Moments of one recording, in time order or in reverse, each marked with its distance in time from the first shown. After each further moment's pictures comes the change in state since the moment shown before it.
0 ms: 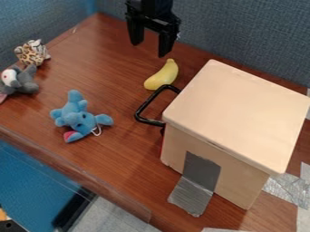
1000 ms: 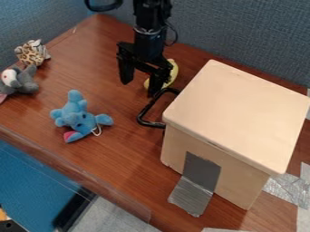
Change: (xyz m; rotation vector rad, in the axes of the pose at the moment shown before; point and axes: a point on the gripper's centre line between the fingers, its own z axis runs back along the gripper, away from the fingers) arm -0.057 -0.040 -0.043 0.002 0.169 0.001
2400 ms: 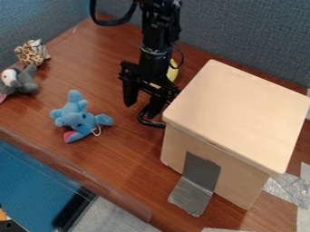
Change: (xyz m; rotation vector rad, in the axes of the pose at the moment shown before) arm -0.019 -0.004 -0.015 0.035 0.053 0.026
